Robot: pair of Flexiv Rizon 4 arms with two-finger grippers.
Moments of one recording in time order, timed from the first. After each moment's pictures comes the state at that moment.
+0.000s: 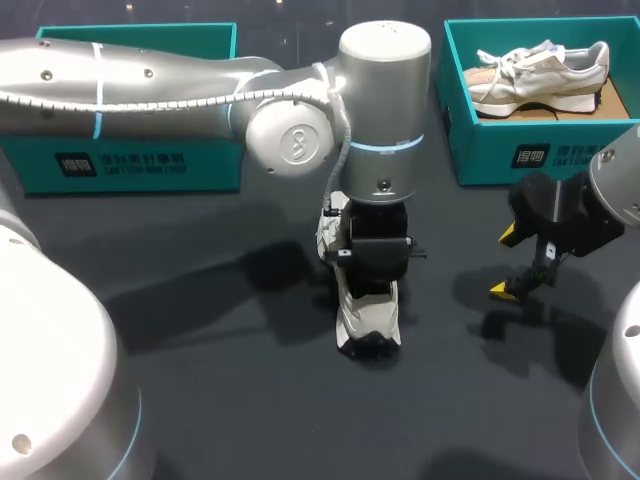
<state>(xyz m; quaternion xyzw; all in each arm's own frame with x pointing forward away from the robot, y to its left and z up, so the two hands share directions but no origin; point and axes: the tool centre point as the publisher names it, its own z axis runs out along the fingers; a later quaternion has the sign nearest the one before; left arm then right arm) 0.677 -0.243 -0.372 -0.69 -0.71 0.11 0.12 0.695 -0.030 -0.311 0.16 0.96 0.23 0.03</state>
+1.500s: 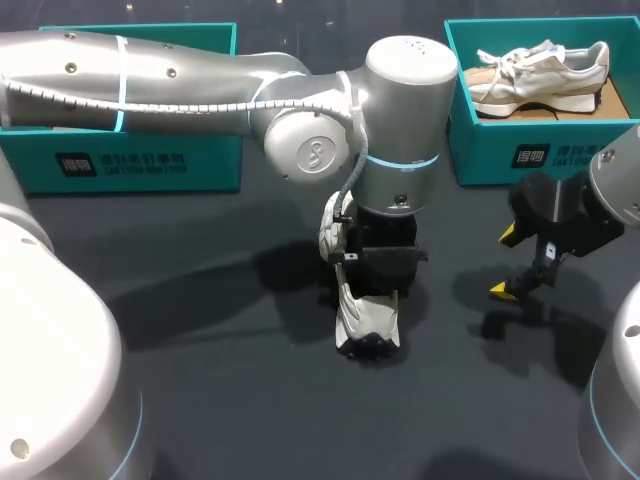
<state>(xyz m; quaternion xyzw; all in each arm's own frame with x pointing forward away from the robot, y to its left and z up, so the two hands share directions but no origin) 0.699 -0.245 -0.389 -0.66 -0.74 0.05 0.11 0.695 -0.030 -0.311 0.16 0.96 0.23 0.03</state>
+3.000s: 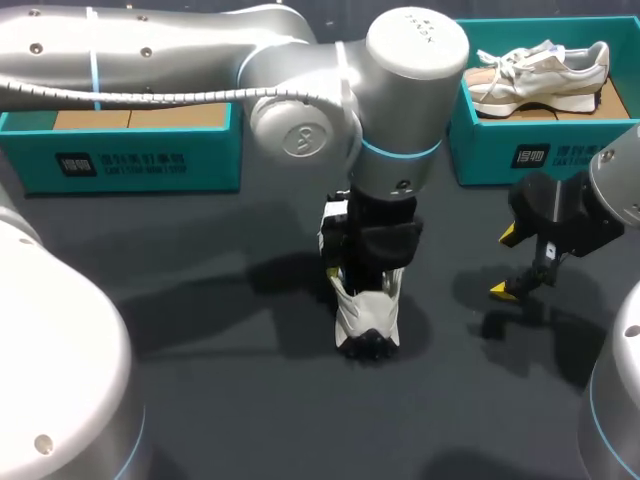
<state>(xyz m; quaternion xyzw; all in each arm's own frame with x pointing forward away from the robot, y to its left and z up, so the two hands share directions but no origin) 0.737 -0.234 -0.343 -0.62 -0.78 -0.03 0.03 0.695 -0.030 -0.311 0.16 0.96 0.23 0.03</state>
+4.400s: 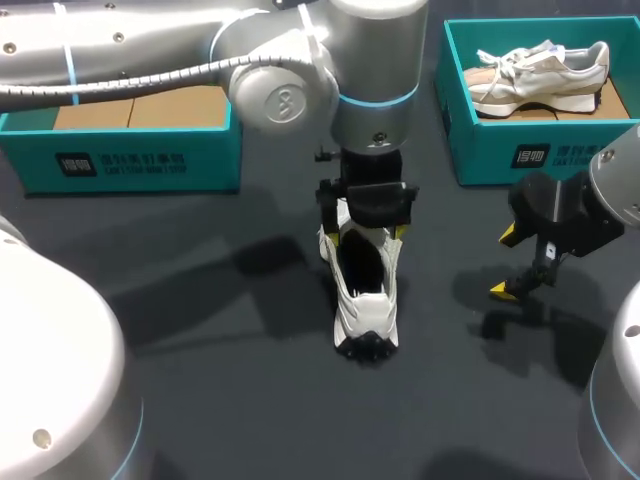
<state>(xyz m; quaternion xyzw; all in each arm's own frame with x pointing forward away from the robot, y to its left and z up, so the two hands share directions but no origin) 0.776 -0.238 -0.319 -0.66 -0.75 0.02 0.01 0.695 -0.030 -0.311 0.16 0.96 0.23 0.03</state>
